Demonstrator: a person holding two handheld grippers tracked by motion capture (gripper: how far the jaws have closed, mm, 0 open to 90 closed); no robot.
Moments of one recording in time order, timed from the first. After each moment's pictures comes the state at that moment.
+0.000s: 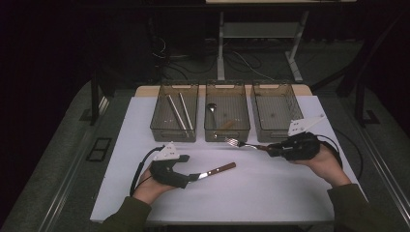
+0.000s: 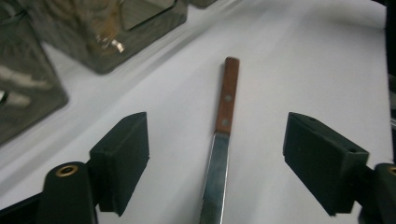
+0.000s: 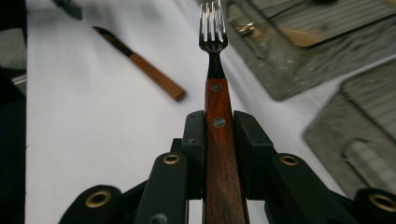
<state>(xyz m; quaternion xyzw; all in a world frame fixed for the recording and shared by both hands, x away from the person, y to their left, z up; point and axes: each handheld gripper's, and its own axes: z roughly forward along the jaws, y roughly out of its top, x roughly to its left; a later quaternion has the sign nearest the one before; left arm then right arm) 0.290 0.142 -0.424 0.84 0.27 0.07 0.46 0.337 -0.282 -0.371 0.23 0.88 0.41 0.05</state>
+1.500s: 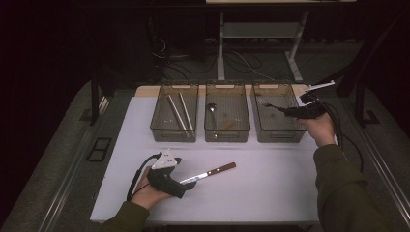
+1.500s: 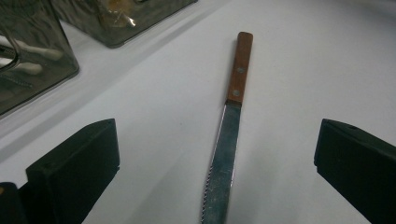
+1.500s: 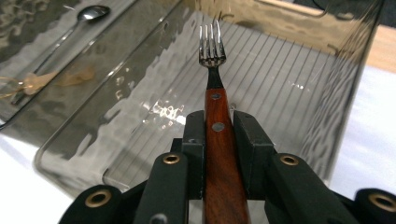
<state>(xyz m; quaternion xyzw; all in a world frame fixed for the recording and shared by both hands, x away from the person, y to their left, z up) 0.281 0.146 -0.437 0.85 0.27 0.09 0.45 0.451 -0.330 -0.374 0.50 0.78 0.34 0.14</state>
